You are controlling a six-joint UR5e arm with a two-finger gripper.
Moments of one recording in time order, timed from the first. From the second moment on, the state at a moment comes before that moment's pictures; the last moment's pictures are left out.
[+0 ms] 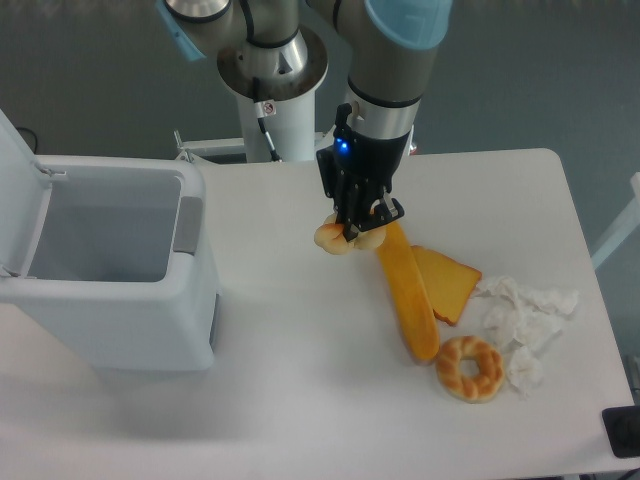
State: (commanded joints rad) arm 2.54 -1.71 -1.48 -1.39 1.32 1.46
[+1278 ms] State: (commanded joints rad) arm 2.55 -1.71 -1.44 -1.38 1.21 1.31
